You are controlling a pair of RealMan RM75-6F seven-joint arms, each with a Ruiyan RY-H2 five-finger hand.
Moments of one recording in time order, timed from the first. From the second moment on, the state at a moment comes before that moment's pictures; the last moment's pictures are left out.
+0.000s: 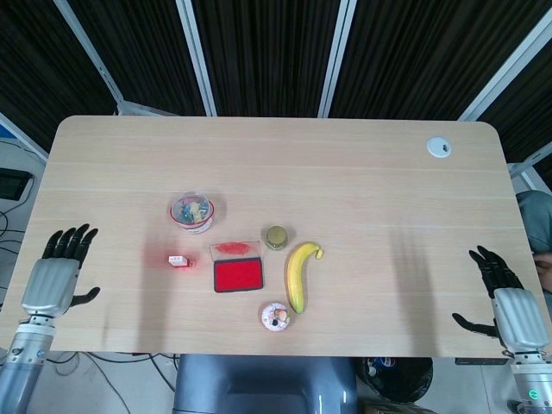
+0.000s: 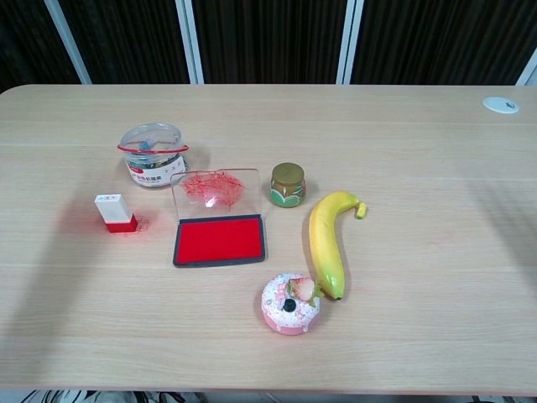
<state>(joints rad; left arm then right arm) -0.23 -1.20 -0.09 -1.75 1.34 1.30 0.39 0.07 -1.11 0.04 -1.59 -1.54 1.48 0.20</state>
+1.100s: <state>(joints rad) -0.56 -1.54 -0.16 -1.61 0.99 1.06 0.81 0.08 -1.10 0.05 -1.61 -1.52 1.45 0.25</state>
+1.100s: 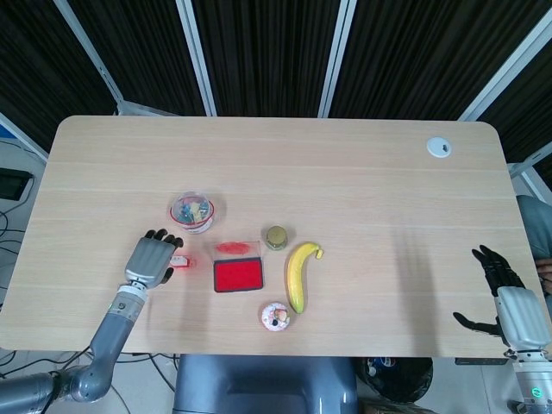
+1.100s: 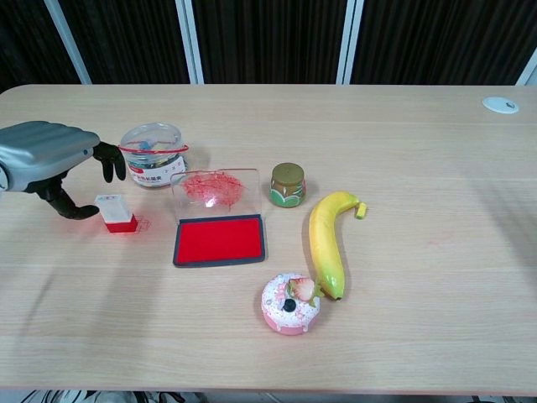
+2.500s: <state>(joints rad) -0.62 -1.63 -0.09 -1.50 0.94 1.08 0.81 0.08 -1.09 0.05 -1.62 -1.51 1.45 0.26</state>
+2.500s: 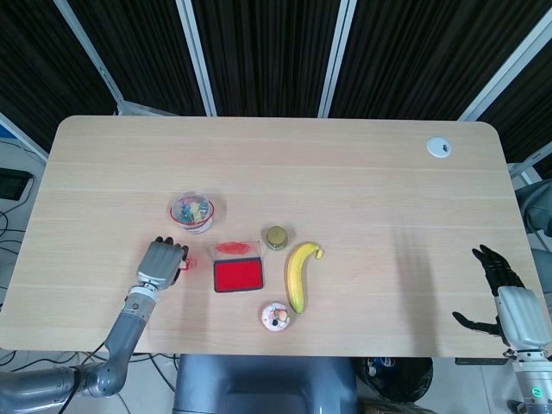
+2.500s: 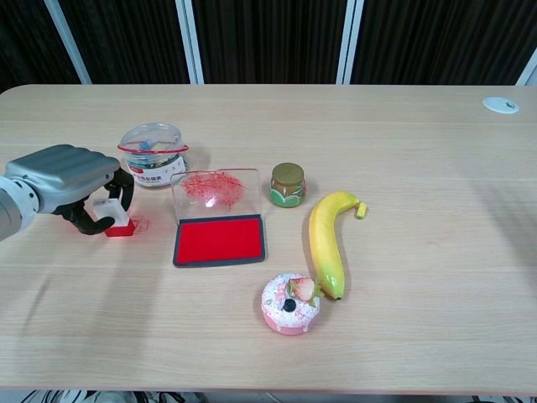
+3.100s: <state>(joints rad) -0.62 -1.64 -0.07 -1.52 1.06 1.16 0.79 0.08 -1.10 0.05 -1.62 -1.51 1.45 0.26</state>
